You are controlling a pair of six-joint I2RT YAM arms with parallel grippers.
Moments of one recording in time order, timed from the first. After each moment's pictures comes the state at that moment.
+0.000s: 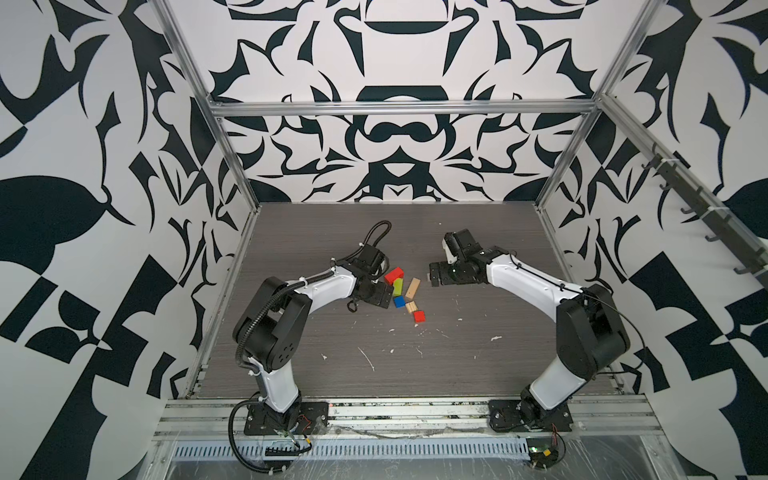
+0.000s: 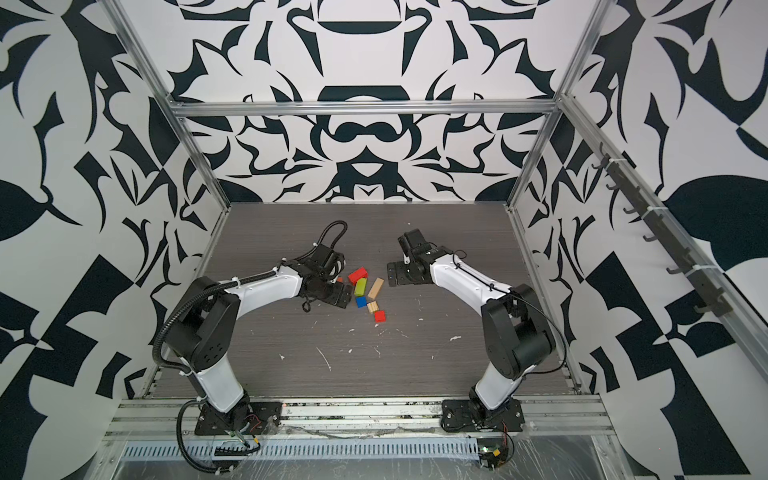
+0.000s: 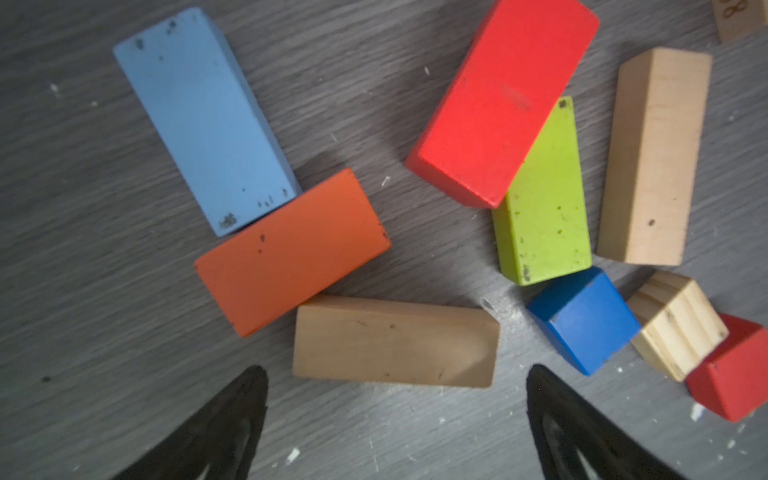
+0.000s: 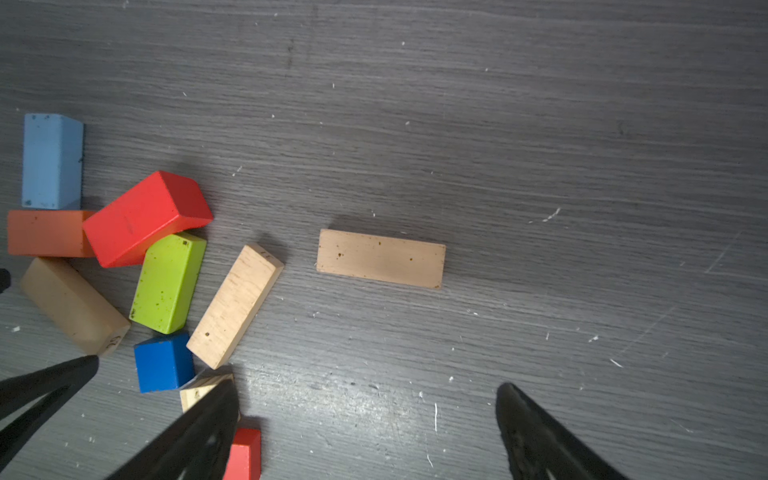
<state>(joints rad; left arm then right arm) -0.60 1.78 1.09 -0.48 0.03 -0.18 0.47 1.66 1.17 -0.59 0.02 0.35</state>
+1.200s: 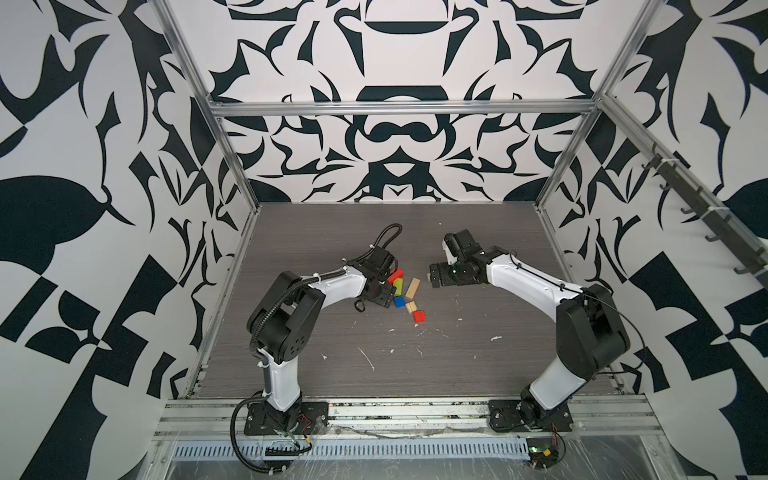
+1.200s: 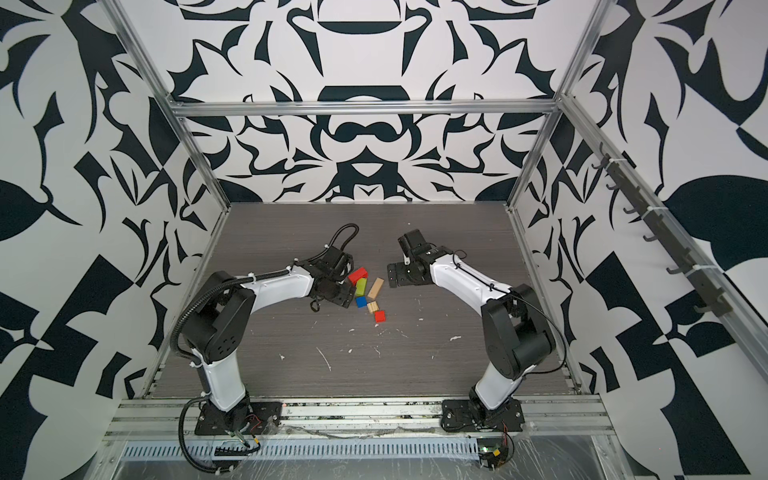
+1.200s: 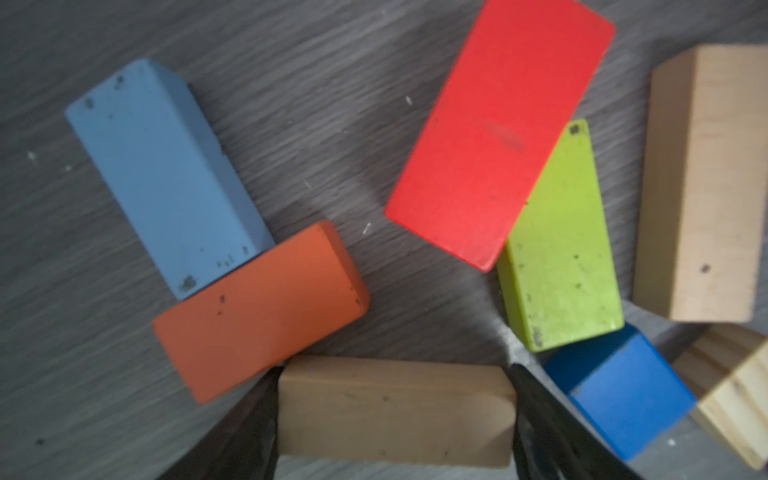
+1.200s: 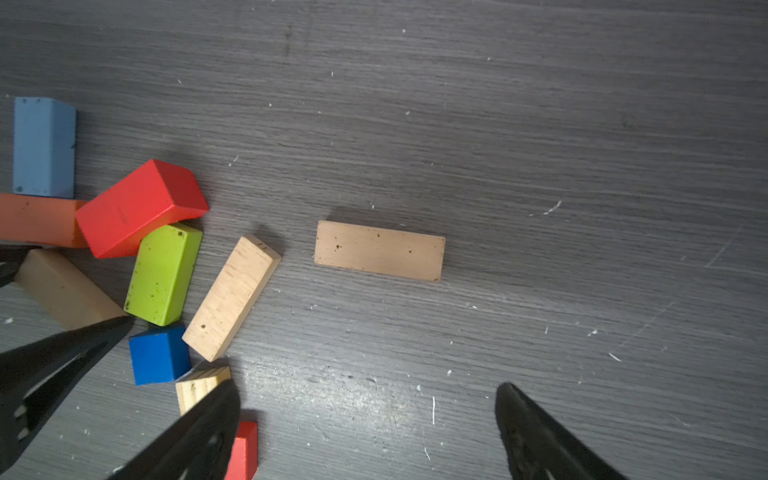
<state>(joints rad) -0.65 1.86 1.14 -0.45 -0.07 -0.17 0.47 1.66 1.17 -0.60 0.01 0.34</state>
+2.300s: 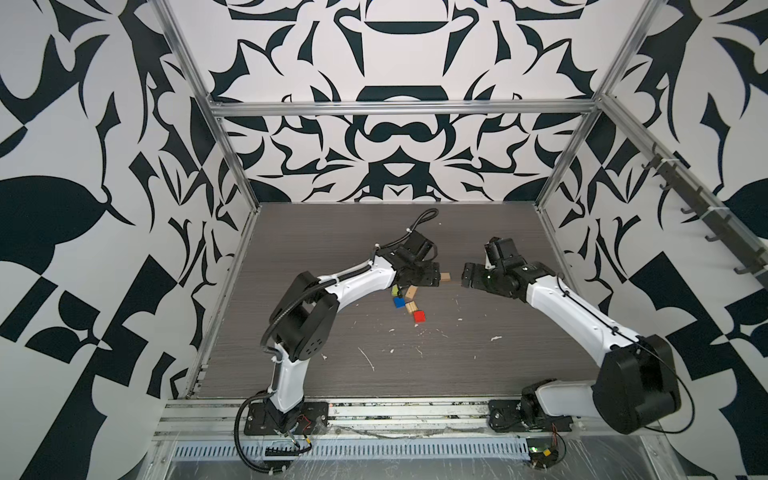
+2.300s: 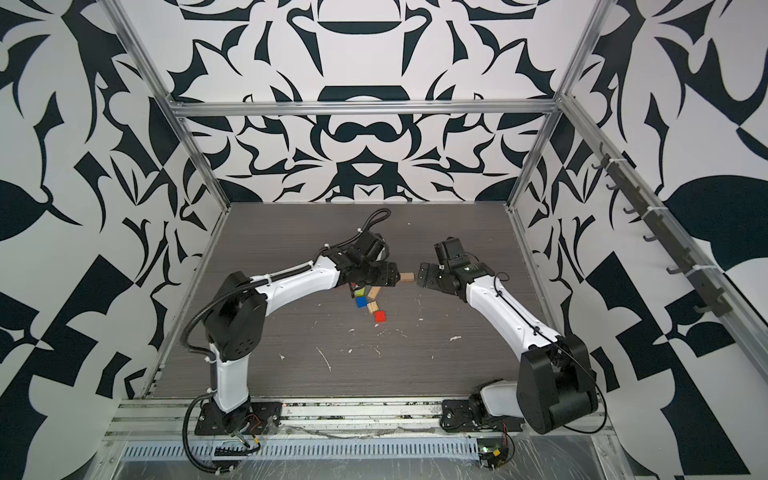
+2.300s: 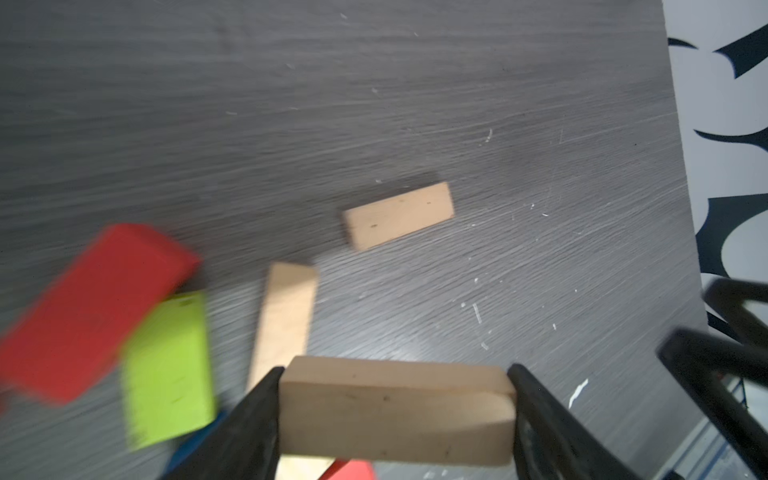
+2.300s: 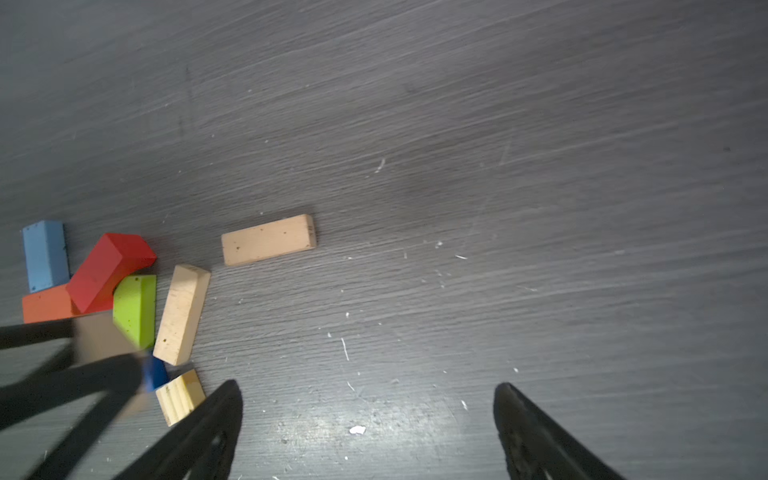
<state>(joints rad) -0.85 2.03 1.56 -0.46 0.09 -0.66 0.30 1.32 0.95 -0.63 0.05 0.53</state>
